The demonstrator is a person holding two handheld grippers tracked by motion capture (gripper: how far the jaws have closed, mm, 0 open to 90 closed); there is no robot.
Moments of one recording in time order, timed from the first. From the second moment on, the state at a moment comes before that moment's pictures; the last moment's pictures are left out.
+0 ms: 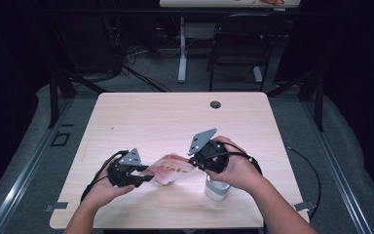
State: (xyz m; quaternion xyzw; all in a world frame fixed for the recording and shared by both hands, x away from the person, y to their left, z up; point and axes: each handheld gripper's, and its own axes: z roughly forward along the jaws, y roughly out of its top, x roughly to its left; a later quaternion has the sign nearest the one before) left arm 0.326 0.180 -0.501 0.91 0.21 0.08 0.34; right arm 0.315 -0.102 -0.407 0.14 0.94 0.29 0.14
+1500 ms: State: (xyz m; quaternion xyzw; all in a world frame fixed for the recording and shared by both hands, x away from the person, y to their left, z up) left arm 0.324 0.209 -0.495 0.90 0.23 0.08 0.36; right arm 0.319 -0.076 -0.406 0.14 0.92 0.36 0.12
